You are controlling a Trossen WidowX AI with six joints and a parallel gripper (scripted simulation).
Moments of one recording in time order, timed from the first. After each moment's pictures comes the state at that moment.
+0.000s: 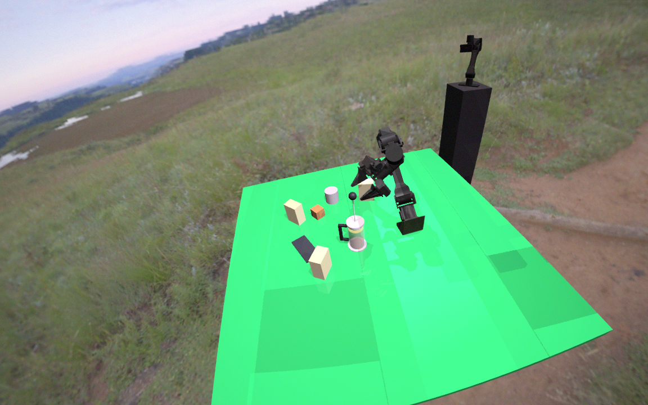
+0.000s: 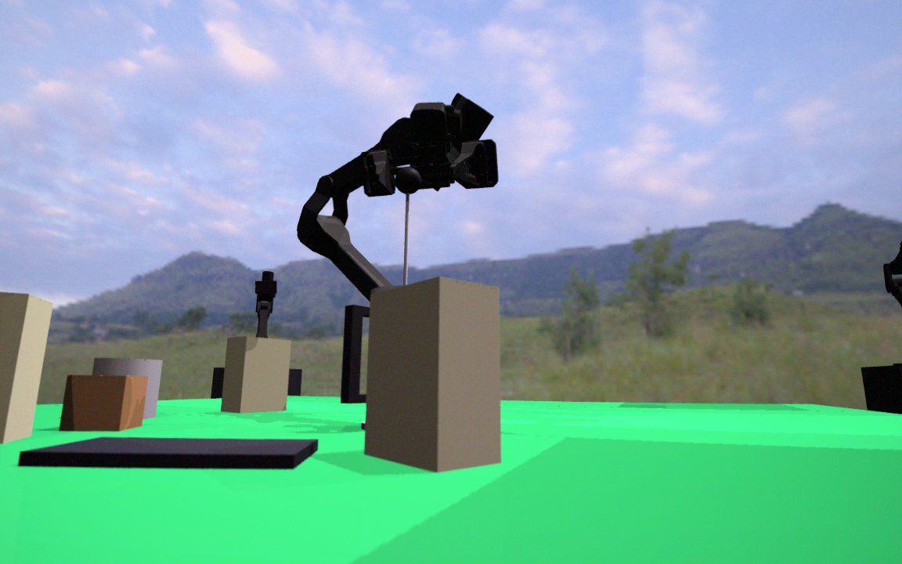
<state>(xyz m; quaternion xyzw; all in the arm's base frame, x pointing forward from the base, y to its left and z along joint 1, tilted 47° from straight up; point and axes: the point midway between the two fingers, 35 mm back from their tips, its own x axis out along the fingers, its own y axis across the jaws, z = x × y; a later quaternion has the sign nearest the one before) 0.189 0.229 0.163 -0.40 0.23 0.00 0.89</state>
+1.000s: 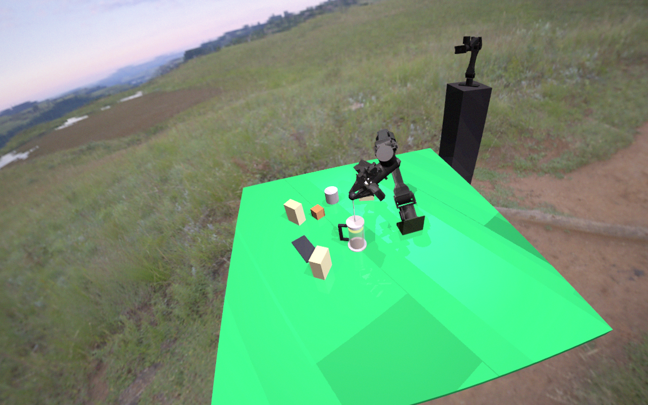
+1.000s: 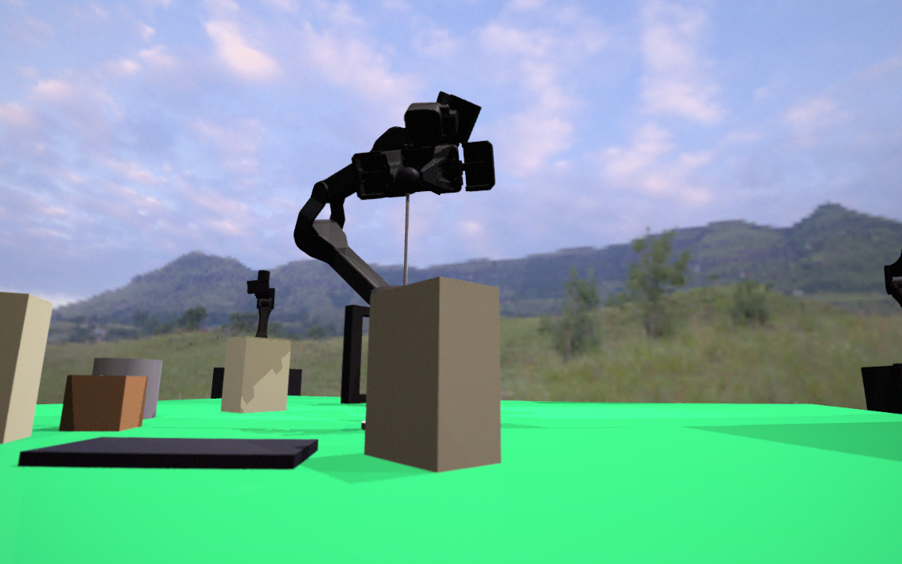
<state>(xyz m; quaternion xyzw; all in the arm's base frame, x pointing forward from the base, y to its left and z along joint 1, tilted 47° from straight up) 0.210 0.223 0.156 -0.40 0.23 -0.01 0.89</state>
